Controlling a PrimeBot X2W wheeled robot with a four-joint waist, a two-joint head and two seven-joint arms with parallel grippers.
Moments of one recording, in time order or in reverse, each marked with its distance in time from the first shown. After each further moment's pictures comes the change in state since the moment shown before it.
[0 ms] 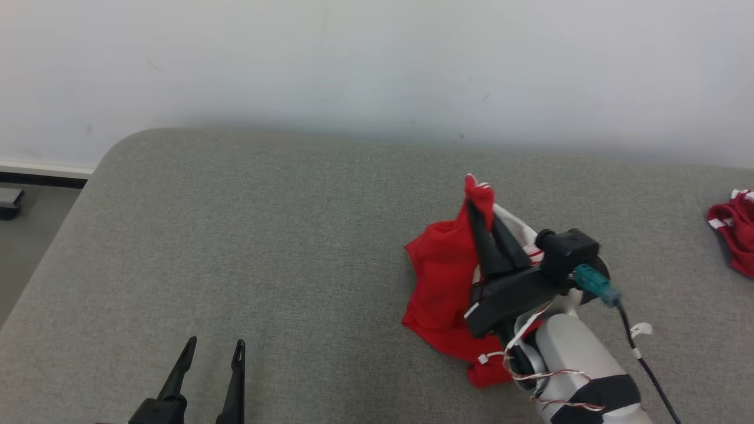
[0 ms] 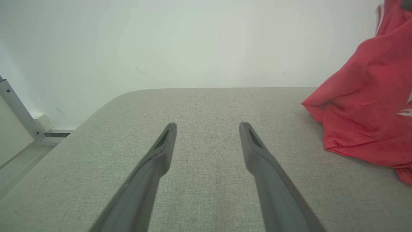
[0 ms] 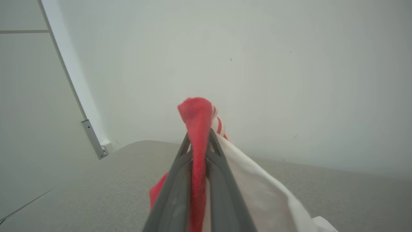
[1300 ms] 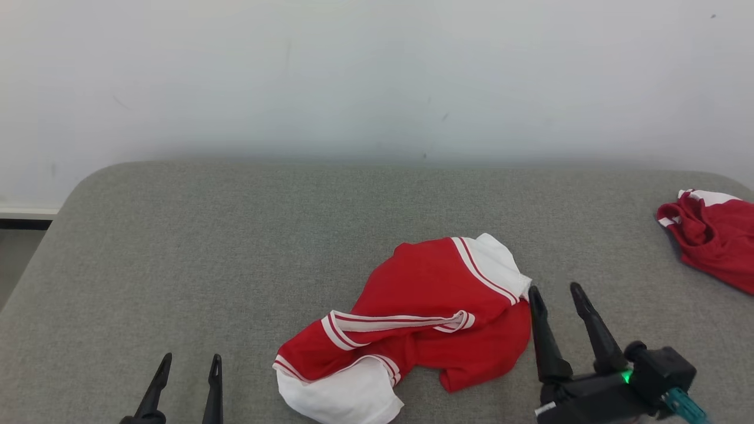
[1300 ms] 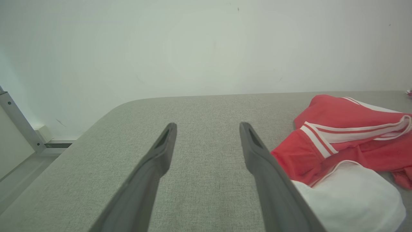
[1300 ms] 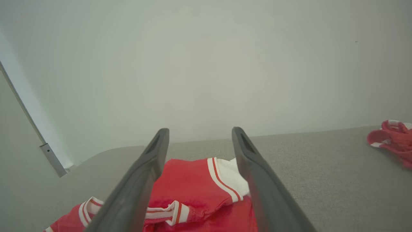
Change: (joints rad) left arm 0.053 0.008 0.058 -0.024 0.016 0.013 0.000; right arm 0.444 -0.007 -0.125 -0.407 0.012 0.000 -0.002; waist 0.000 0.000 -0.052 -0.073
